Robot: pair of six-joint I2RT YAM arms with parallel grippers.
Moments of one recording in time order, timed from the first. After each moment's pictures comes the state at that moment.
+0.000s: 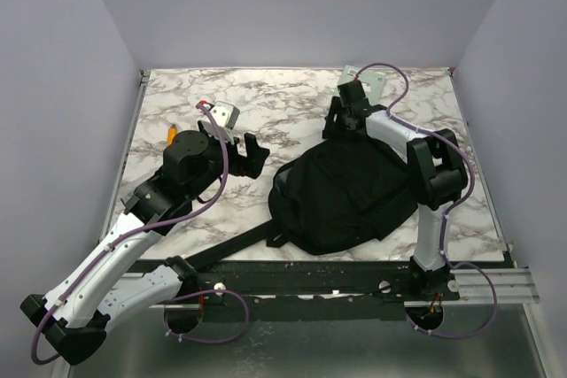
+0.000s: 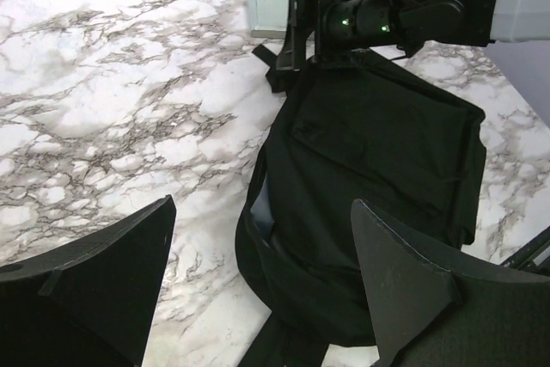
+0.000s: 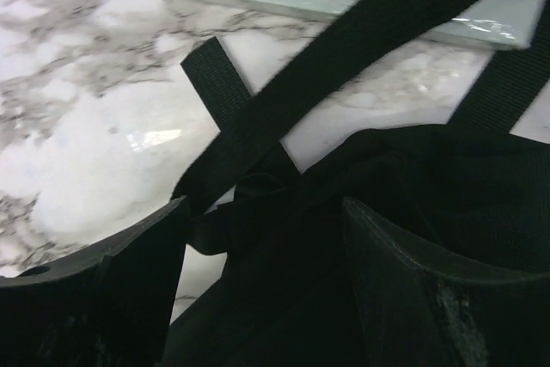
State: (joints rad) left arm -0.67 0.85 1.02 -0.40 -0.08 -0.24; right arm 0.39 2.04 1.50 -0.31 0.21 0.51
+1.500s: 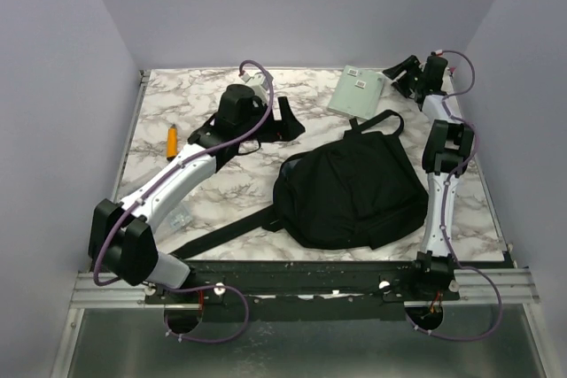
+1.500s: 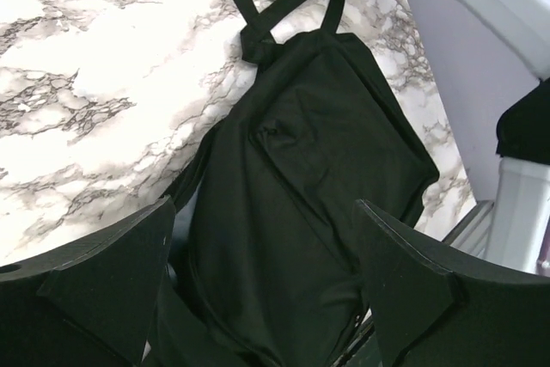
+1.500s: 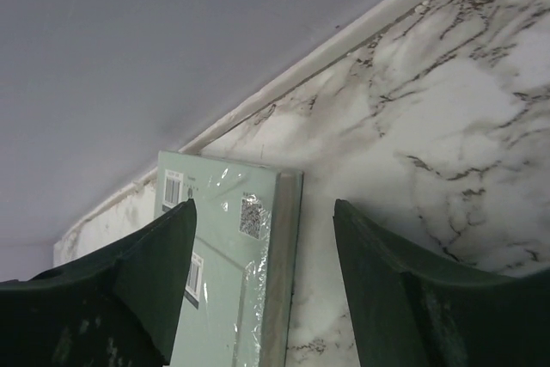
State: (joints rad) left arm -0.54 1.39 1.17 -0.20 0.25 -0.52; right arm -0.16 2.70 2.25 0.04 -0.40 0.74
